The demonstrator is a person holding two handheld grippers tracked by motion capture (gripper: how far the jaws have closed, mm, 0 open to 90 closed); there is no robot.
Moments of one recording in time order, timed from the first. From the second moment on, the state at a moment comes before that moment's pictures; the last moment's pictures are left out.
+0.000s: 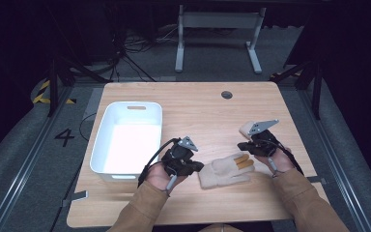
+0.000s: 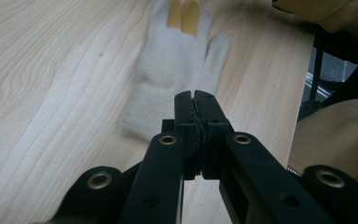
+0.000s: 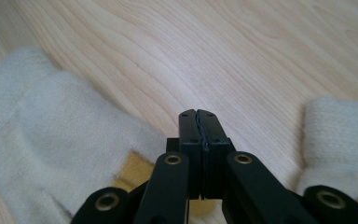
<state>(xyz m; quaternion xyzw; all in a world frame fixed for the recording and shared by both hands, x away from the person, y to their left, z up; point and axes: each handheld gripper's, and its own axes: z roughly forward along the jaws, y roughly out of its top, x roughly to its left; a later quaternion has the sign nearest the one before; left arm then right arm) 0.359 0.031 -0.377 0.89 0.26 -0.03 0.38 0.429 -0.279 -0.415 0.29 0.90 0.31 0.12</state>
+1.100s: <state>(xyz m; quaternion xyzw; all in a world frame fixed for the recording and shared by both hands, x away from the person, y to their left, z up) 0.373 0.018 -0.377 0.89 0.27 -0.01 0.37 0.418 -0.285 -0.437 0.31 0.92 0.23 0.10</state>
